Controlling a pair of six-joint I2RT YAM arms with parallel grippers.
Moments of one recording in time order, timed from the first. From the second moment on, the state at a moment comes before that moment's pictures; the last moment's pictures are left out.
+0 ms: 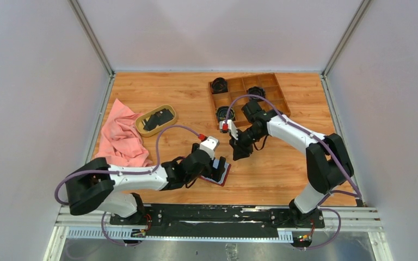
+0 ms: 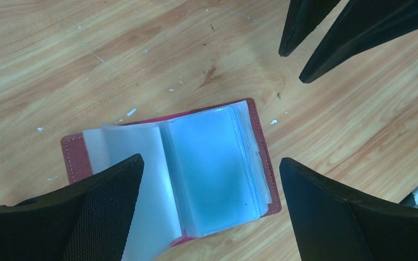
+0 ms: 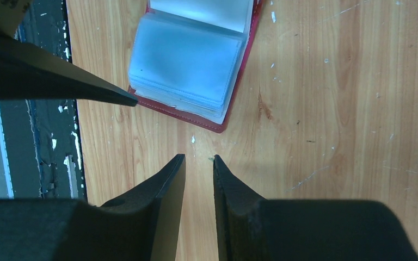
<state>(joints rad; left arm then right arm) -1.10 1.31 0.52 0.22 -0.33 -0.43 0.51 1.62 1.12 -0.81 -0.76 -0.83</state>
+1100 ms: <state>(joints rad) -1.12 1.52 0.64 0.11 -0.35 -0.48 0.51 1.64 1.12 -0.82 -0.76 -0.83</state>
